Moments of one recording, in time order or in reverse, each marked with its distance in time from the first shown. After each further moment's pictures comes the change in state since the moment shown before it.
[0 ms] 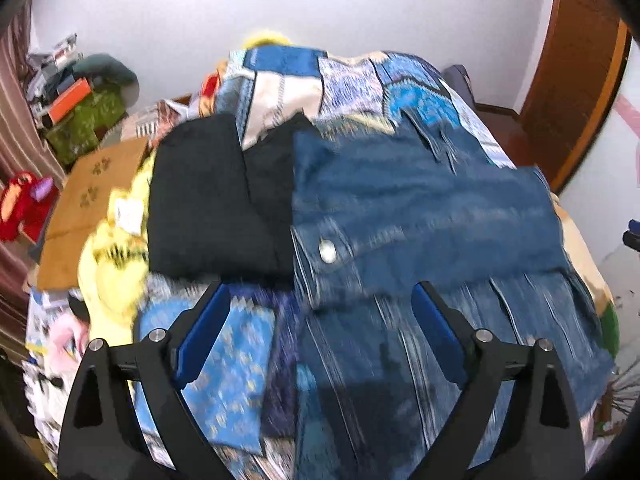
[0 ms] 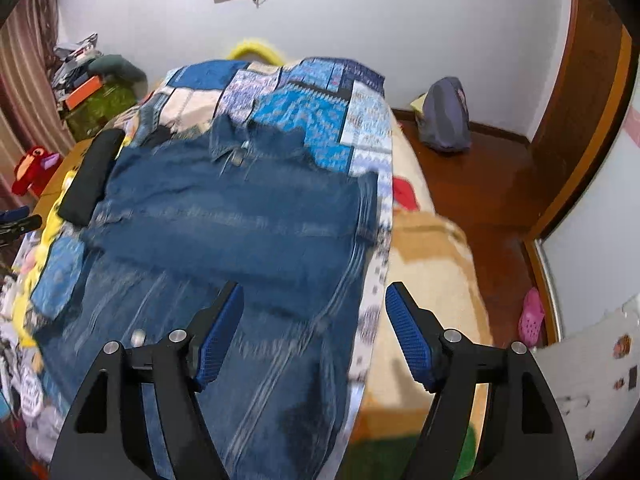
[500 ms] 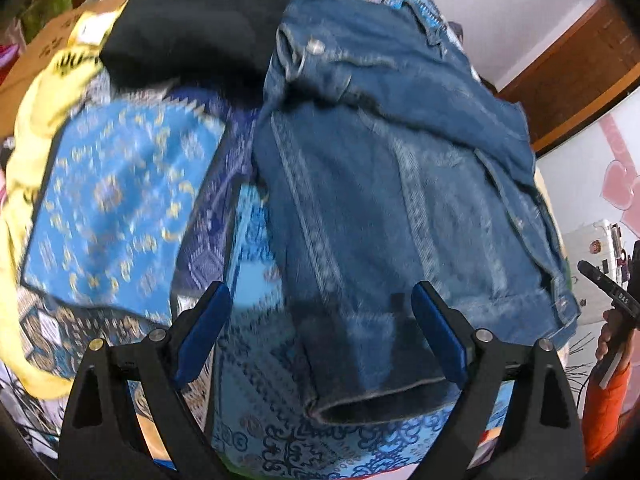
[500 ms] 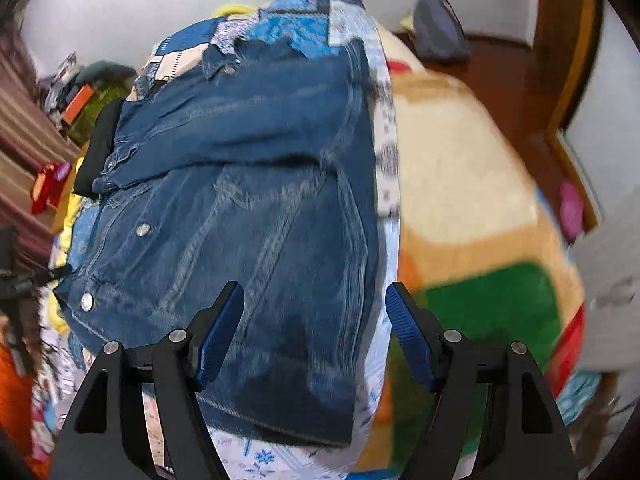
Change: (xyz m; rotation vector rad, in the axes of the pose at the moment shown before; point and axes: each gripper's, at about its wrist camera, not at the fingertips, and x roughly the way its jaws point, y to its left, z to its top) left arm 0.041 0.011 -0.126 -0.203 0.287 -0.232; right arm 0.022 -0.014 -0.108 0.234 0.172 0.131
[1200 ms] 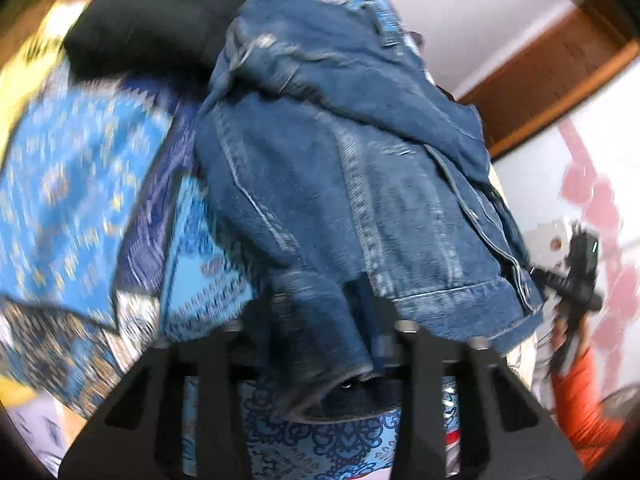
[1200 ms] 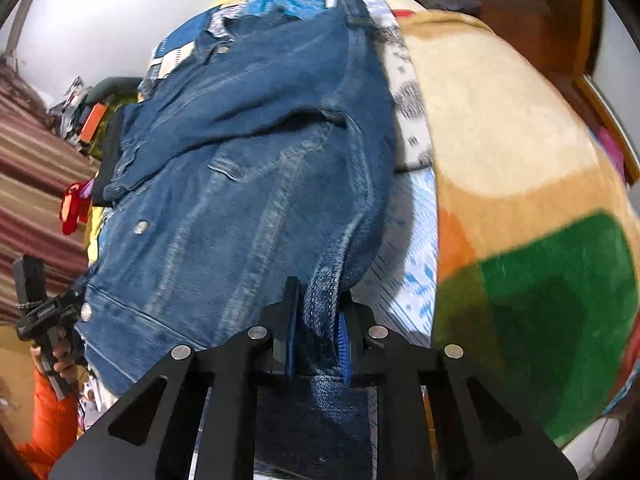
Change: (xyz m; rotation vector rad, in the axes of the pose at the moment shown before) left arm -0.004 -0.022 -0.009 0.061 -0.068 -0.176; right arm 0.034 -0.011 -0.002 0.074 0.056 0.167
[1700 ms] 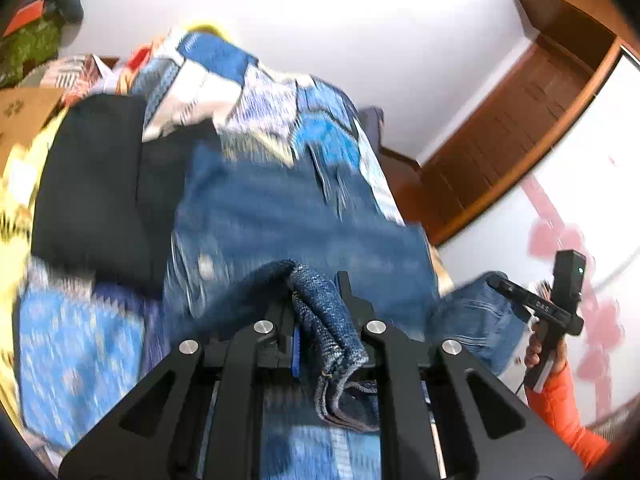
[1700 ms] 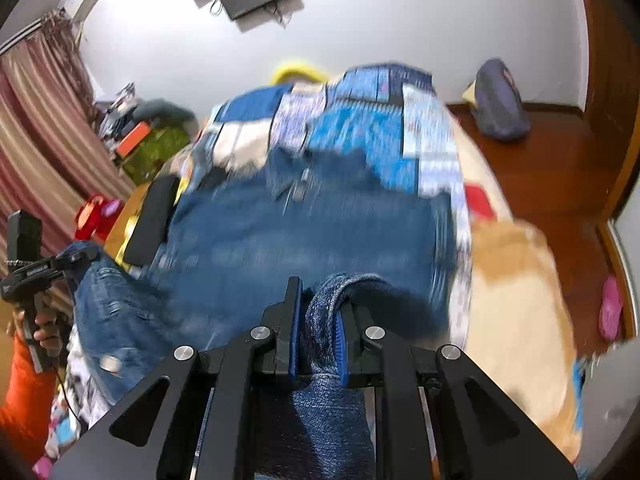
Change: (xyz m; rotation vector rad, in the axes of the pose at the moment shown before) left arm -0.056 -0.027 0.170 0.014 -0.262 -0.088; right arm -0.047 0.076 0.147 -0.229 -0.264 0.012
